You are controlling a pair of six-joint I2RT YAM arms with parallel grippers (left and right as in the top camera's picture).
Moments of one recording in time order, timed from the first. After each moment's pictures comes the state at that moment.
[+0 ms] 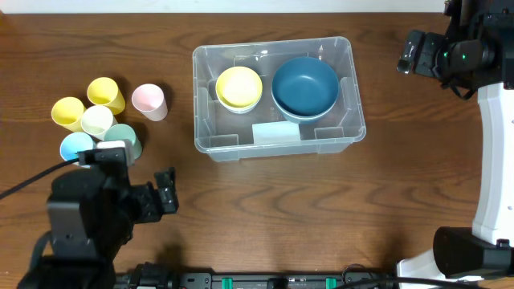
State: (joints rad) left arm -0.07 0.71 1.17 -1.20 0.05 -0.20; right arm -0.01 1.70 2.08 -1.39 0.04 0.26
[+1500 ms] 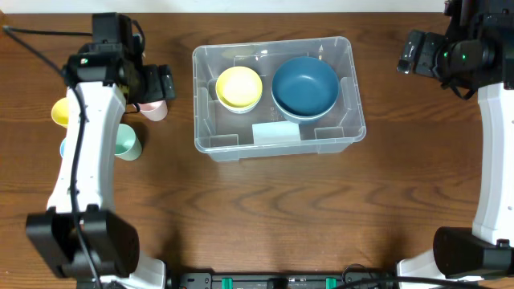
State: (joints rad) left arm 0.04 1.71 1.62 -1.07 -0.03 -0.14; right arm -0.01 1.70 2.08 -1.39 0.04 0.26
